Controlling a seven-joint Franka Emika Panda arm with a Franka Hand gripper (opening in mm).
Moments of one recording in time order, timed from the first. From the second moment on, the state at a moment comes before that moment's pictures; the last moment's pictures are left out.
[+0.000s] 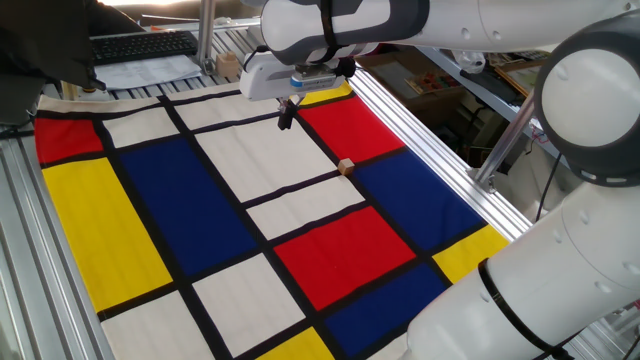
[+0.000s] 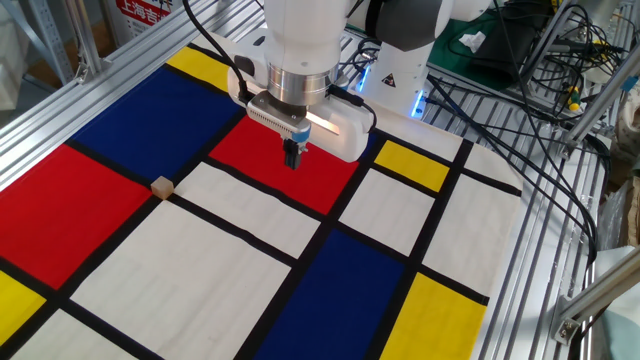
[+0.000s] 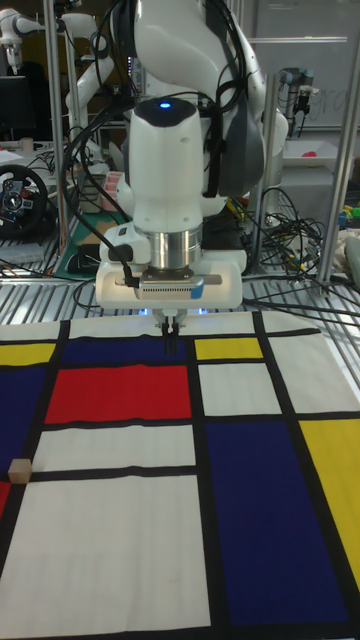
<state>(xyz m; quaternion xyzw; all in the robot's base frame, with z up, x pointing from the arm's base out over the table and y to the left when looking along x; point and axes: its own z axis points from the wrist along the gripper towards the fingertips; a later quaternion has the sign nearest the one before) 0.499 0.000 0.298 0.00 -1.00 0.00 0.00</state>
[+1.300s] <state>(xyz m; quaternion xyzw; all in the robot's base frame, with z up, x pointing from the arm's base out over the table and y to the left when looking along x) 0.499 0.000 0.297 0.06 -0.99 -0.03 0.09</state>
